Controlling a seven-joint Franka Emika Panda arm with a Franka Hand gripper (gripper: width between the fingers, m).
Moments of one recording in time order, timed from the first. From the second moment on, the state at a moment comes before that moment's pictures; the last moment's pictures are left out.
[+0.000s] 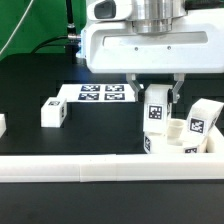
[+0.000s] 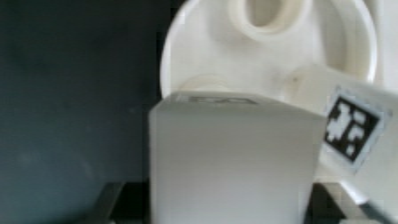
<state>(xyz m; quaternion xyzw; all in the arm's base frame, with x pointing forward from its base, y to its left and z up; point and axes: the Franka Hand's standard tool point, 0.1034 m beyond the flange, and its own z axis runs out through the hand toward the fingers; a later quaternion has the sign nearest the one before) 0.605 0.051 0.086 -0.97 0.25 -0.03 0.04</state>
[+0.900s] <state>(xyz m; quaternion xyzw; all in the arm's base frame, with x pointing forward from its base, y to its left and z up) 0.606 0.055 0.085 -0.80 0.59 -0.02 0.07</state>
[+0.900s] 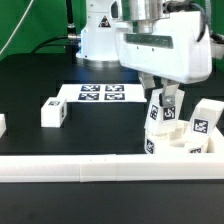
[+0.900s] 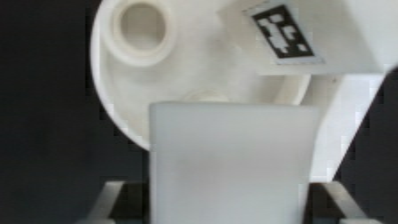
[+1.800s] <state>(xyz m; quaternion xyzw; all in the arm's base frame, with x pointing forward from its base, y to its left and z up) 0.607 0.065 0.082 -0.47 0.88 0.04 0.12</state>
